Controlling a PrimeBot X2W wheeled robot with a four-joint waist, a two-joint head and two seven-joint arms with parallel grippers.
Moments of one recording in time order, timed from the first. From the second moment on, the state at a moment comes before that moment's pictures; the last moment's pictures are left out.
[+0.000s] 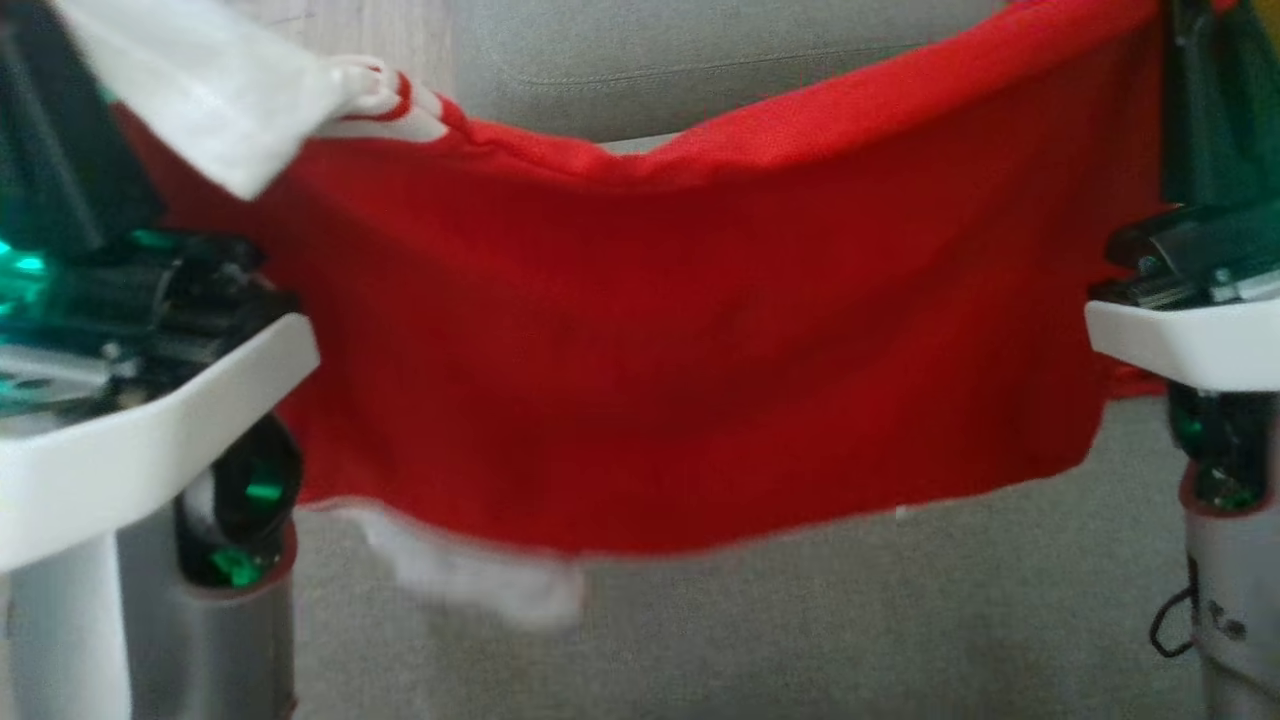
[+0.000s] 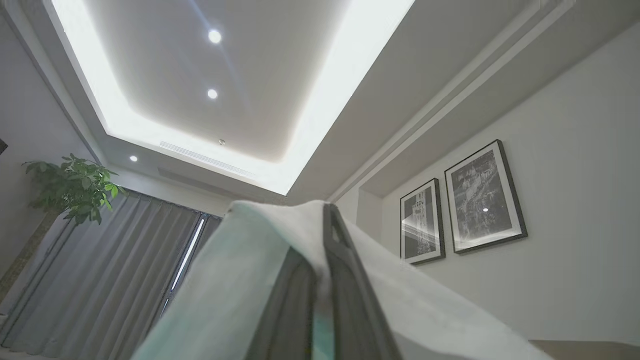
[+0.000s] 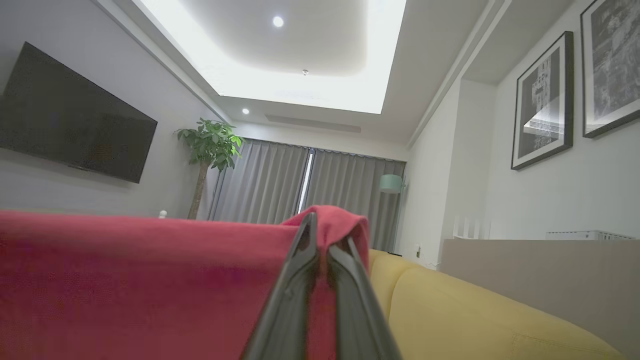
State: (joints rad) left arm -0.45 0.07 -0.09 -0.45 -0.39 0.03 -0.13; right arm -0.42 -0.20 0.08 -0.26 0.12 0.13 -0.01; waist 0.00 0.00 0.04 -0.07
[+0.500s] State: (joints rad) left arm -0.67 0.16 -0.06 -0.19 -0.43 0.00 0.05; right arm -0.53 -0.16 0.04 -0.13 0.17 0.13 0.12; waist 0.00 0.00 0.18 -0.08
